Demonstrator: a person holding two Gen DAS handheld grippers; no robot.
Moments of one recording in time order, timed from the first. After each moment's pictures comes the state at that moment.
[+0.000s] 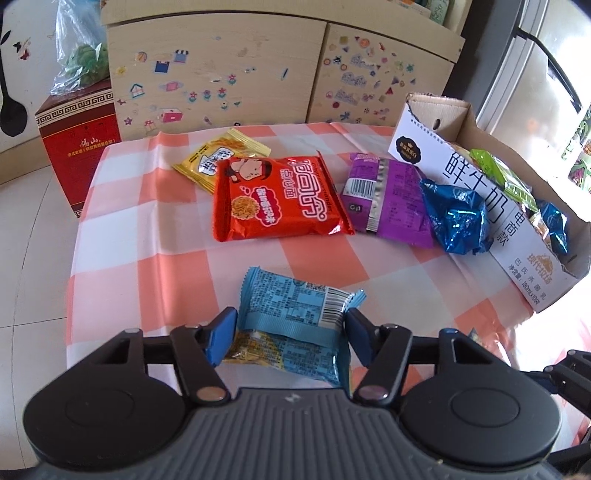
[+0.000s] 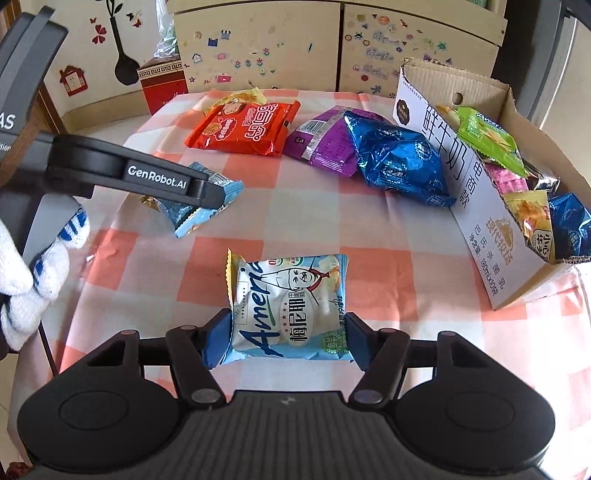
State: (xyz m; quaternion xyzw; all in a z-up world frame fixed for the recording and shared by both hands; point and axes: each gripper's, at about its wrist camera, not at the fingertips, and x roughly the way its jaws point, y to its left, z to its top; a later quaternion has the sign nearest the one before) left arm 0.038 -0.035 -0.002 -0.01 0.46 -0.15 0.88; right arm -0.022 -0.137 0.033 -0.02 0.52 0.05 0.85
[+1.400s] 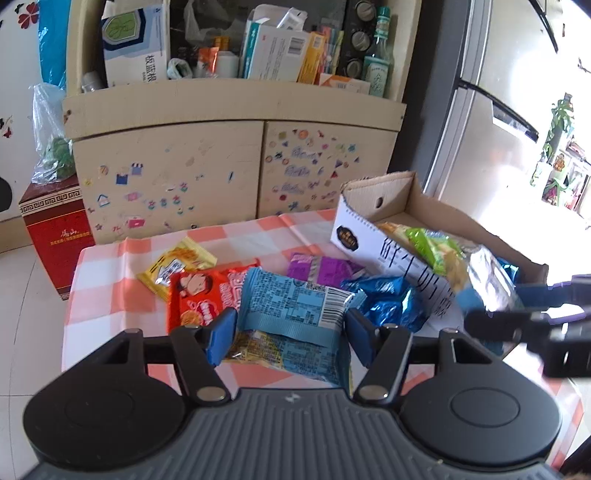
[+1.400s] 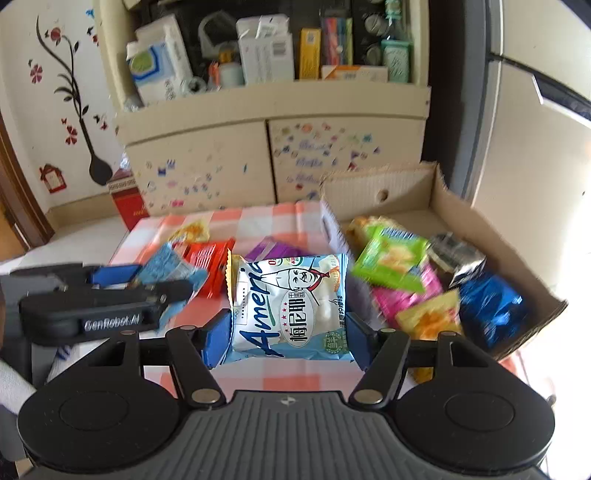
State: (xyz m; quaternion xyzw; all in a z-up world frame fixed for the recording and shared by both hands) left arm 0.030 -0.074 0.058 0.00 0.34 -0.19 0.92; right arm 0.001 -0.210 0.122 0.04 0.41 0.00 0.91
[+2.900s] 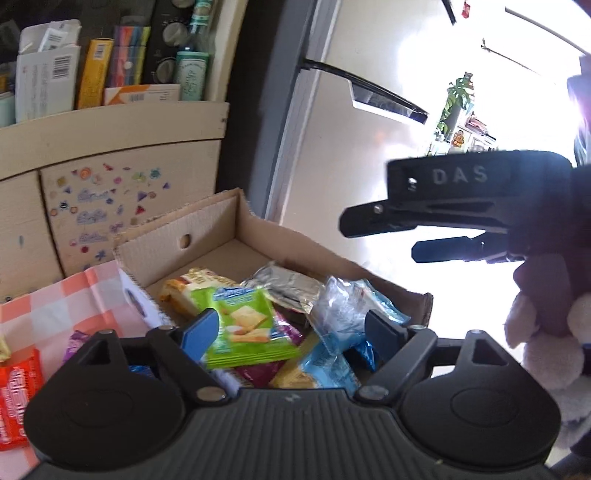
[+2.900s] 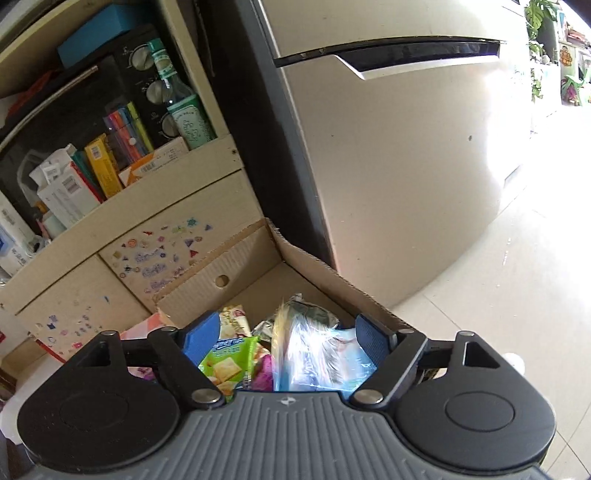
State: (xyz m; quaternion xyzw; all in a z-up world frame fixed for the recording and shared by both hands) left arm 0.062 -0.234 0.078 0.01 0.33 -0.36 0.87; right arm 0.043 -0.352 0.145 0.19 0.36 -0.16 0.90
